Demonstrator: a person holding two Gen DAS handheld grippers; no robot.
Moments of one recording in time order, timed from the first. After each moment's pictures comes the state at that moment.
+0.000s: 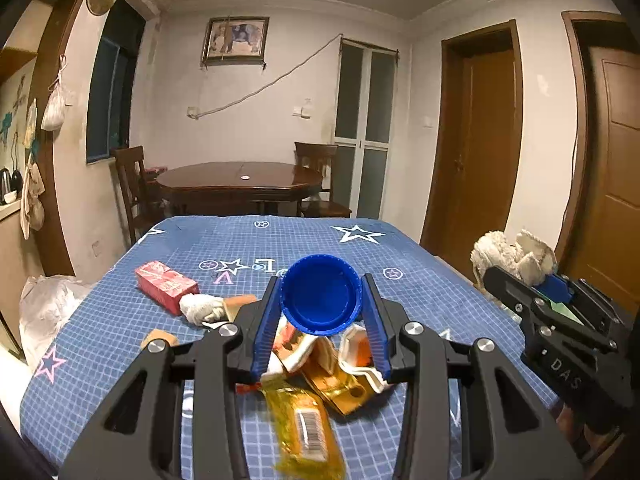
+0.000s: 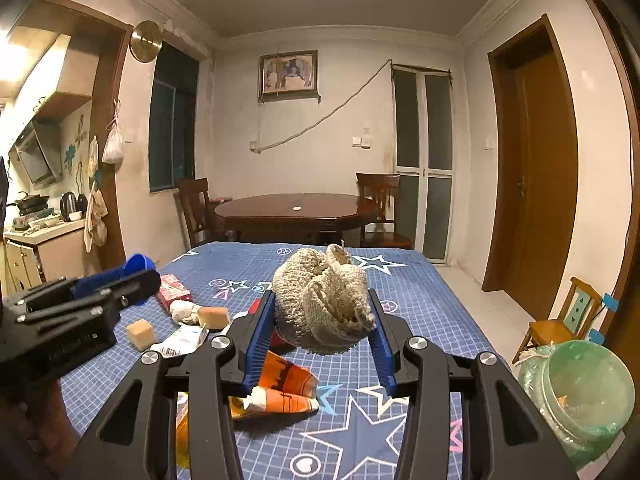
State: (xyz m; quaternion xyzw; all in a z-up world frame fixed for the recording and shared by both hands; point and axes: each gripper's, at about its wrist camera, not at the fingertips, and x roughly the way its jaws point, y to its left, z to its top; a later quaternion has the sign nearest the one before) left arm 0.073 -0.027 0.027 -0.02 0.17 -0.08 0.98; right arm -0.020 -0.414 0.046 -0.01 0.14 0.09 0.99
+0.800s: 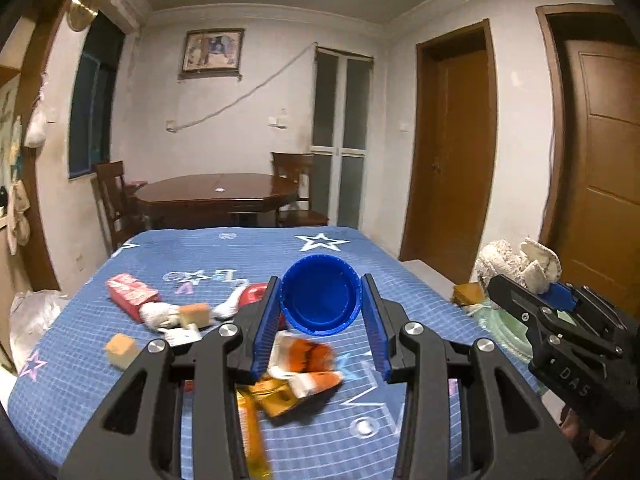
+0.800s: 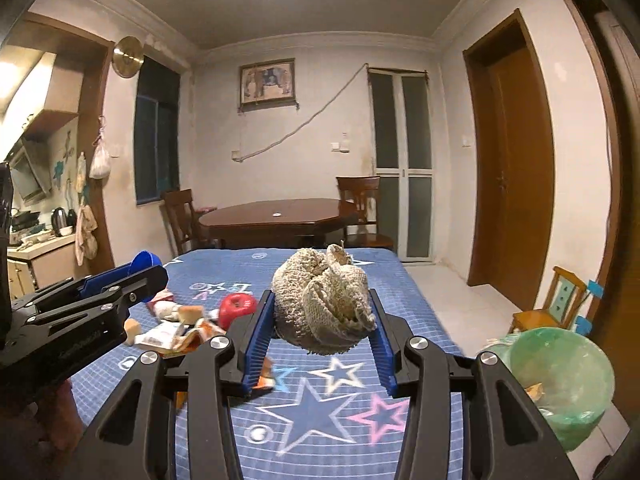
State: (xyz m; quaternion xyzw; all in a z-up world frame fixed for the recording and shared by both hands) left arm 0.058 -0.090 0.031 -0.01 0.16 -0.12 0.98; right arm -0.068 -0.500 0.056 0.01 0.14 0.06 0.99
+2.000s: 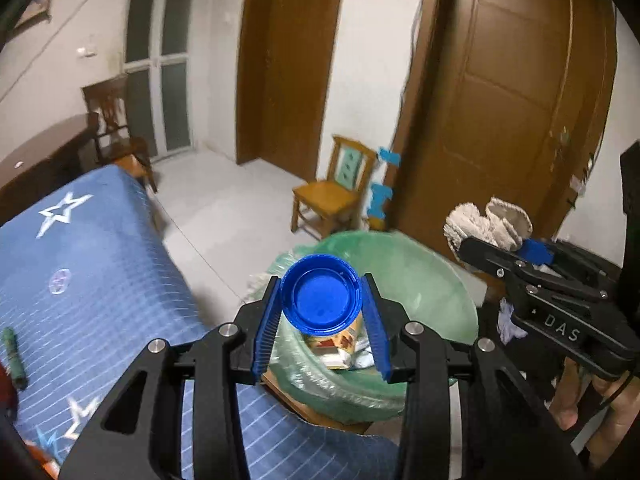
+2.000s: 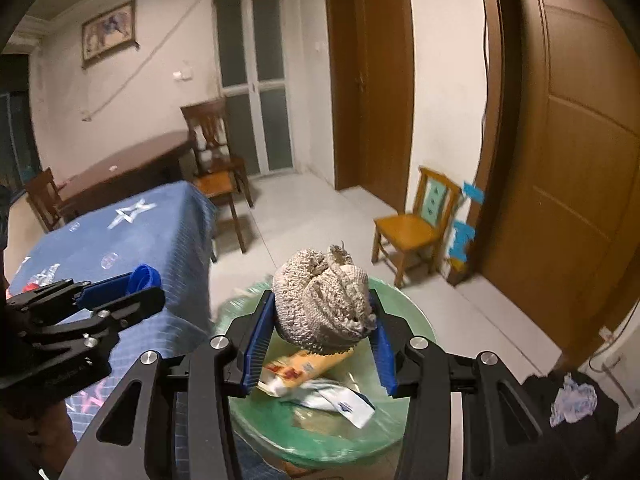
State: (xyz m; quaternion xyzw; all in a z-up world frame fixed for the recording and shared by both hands) left arm 0.182 -0.413 -0.033 0.08 0.34 -0.39 0.85; right arm 0.028 -0.894 0.017 0.08 0.31 -0.16 0.93
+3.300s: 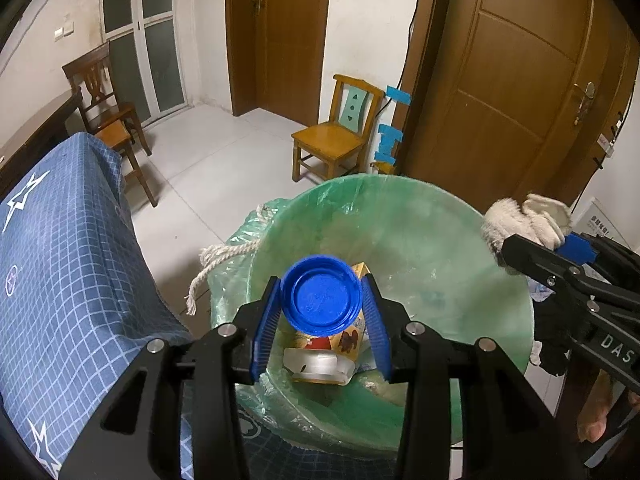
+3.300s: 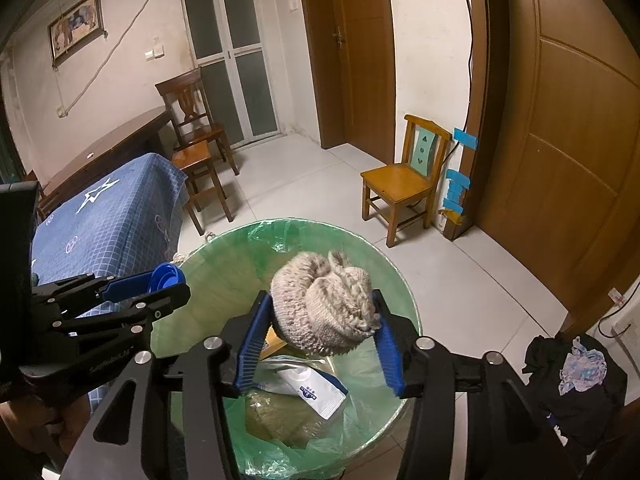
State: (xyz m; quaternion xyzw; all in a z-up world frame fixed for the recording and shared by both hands) left arm 0.212 -0.491 -0.098 0.14 0.41 -0.37 0.82; right arm 0.041 -0.924 -0.070 0.12 0.37 -0.18 0.90
